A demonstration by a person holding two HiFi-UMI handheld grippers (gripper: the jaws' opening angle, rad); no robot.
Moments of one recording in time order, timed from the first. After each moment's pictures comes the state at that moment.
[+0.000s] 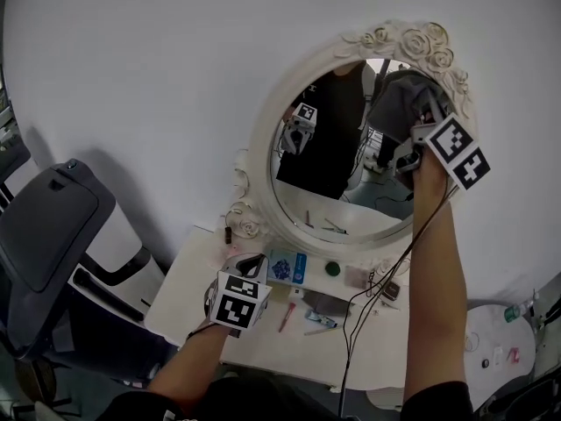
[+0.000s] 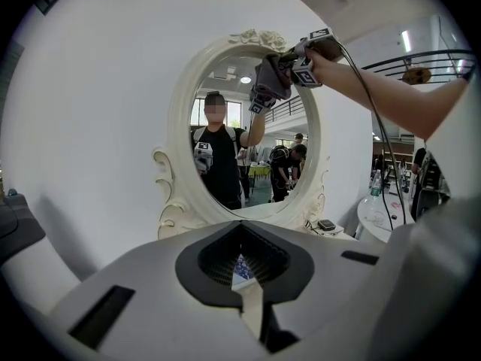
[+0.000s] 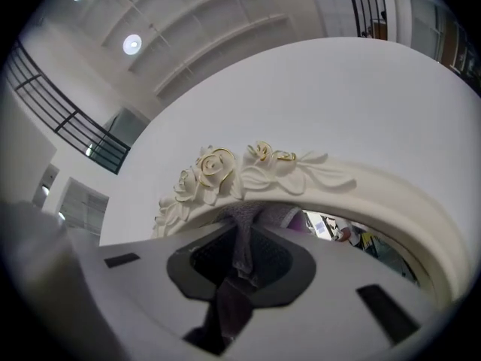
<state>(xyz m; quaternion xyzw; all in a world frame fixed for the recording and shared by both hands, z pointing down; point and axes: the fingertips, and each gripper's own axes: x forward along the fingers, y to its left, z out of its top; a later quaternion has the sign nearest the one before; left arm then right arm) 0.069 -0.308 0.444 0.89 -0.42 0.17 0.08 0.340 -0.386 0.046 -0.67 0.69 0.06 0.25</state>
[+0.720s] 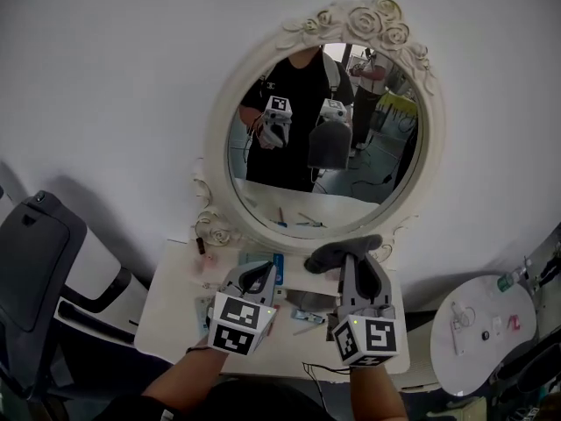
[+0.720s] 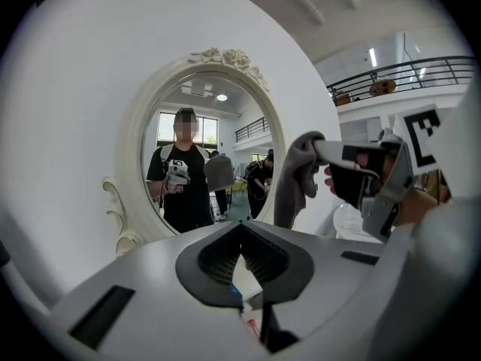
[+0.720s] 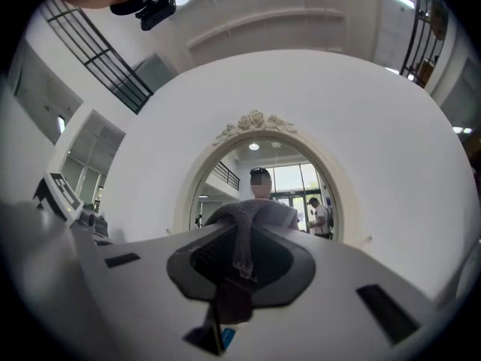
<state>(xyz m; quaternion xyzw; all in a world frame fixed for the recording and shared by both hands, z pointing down) 0.141 -0.275 0.400 0.93 -0.34 0.12 0.02 0.269 -0.220 0.318 -0.73 0.68 0.07 0.06</state>
